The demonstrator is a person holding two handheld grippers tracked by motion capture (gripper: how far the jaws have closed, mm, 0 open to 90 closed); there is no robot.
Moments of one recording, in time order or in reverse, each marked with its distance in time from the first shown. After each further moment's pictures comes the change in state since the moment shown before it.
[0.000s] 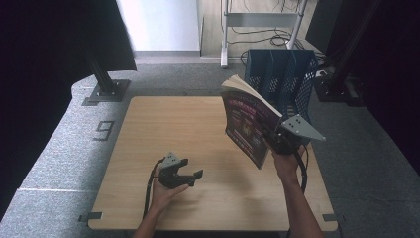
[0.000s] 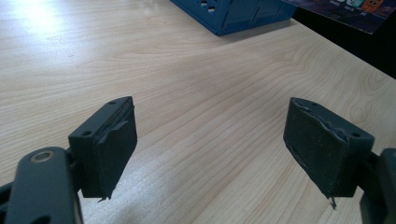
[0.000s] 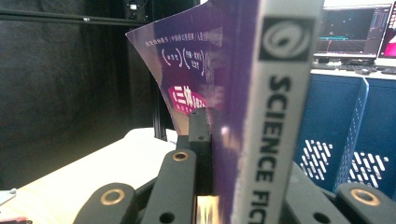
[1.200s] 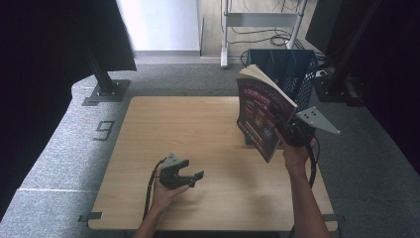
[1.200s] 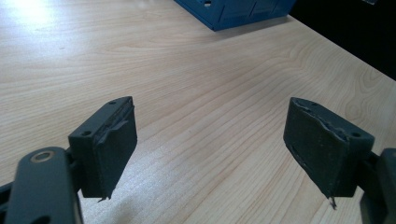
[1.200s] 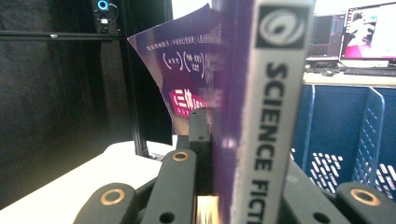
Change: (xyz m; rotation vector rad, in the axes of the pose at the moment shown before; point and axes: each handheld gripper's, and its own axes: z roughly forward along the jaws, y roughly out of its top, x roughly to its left) left arm 0.000 -0.003 0.003 0.020 -0.016 -0.011; right arm -0.030 0.012 -0.003 -0.037 -0.100 0.040
